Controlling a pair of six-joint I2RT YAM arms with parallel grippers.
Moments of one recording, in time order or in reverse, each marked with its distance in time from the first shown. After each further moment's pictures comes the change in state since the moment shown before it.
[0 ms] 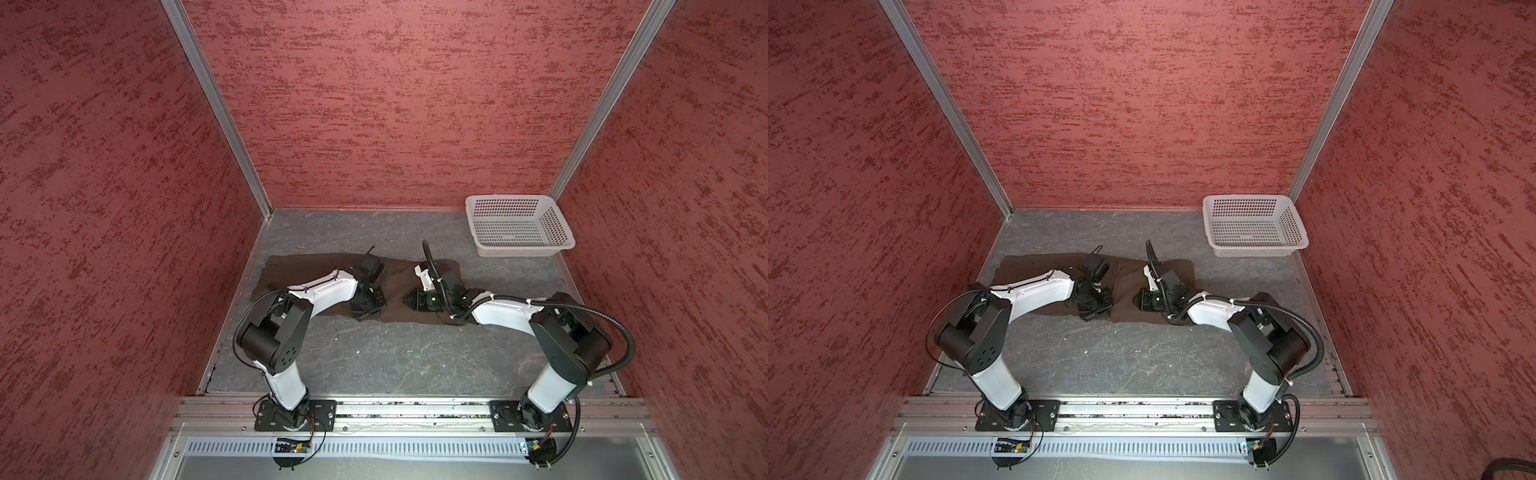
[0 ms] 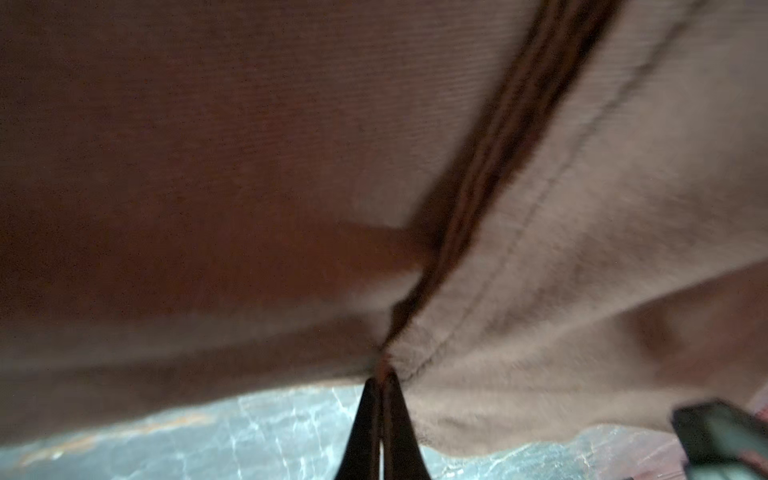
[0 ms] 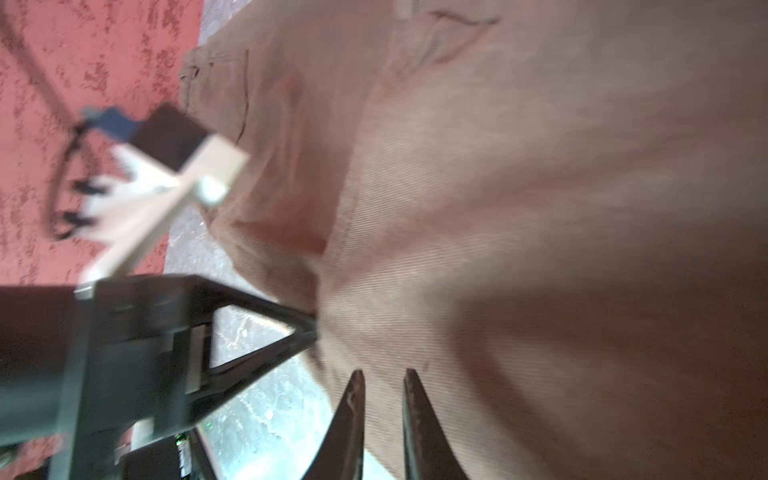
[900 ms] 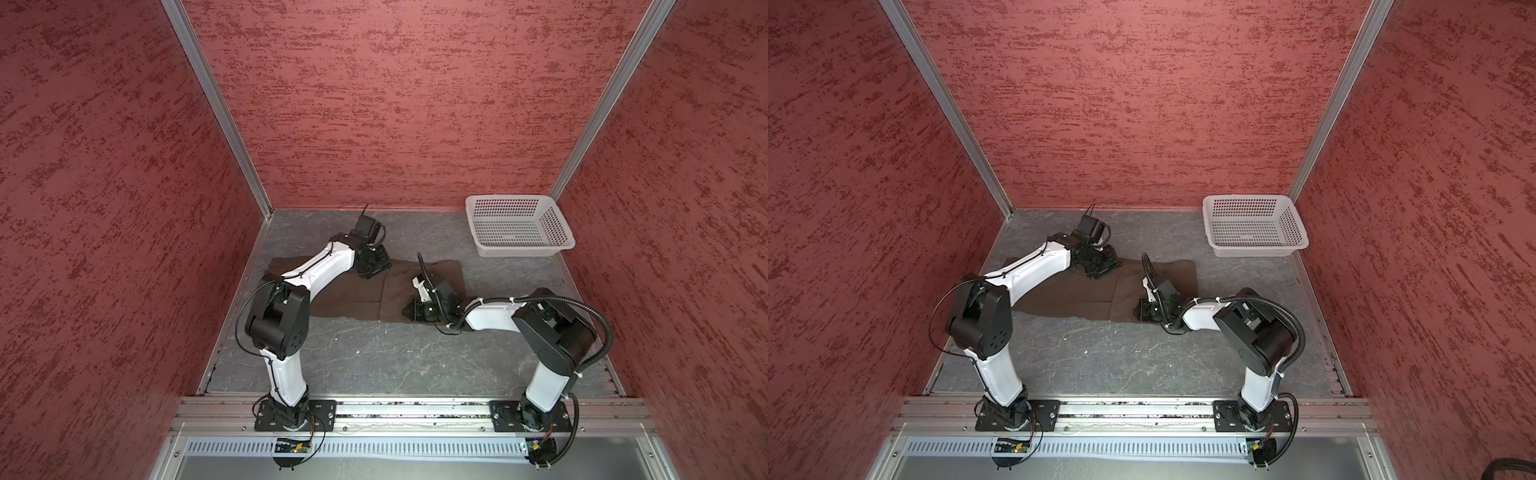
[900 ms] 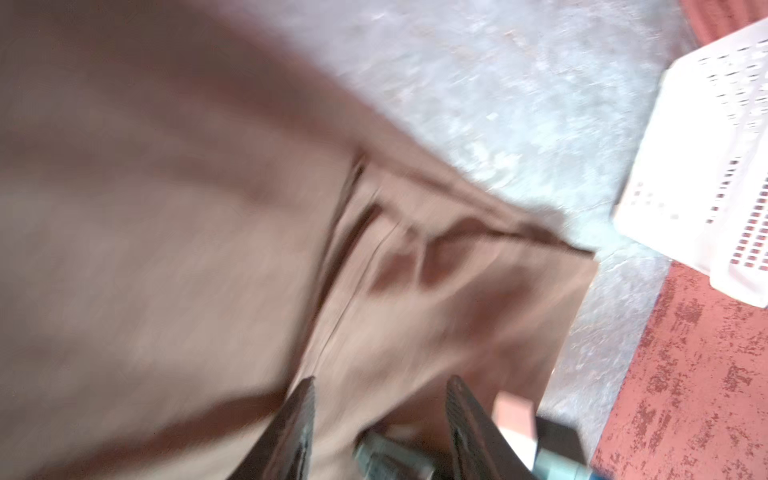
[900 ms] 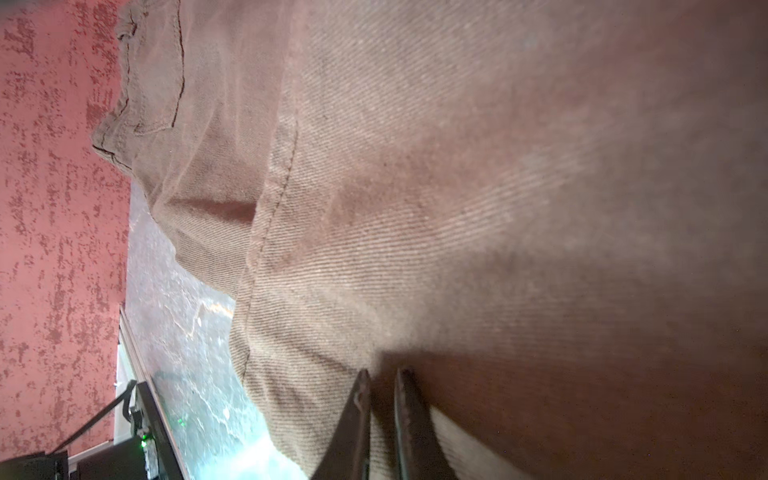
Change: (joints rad) left arm 0.080 0.136 0.410 0.019 -0.002 0.035; right arm 0.024 0.070 -0.084 0.077 0.024 0.034
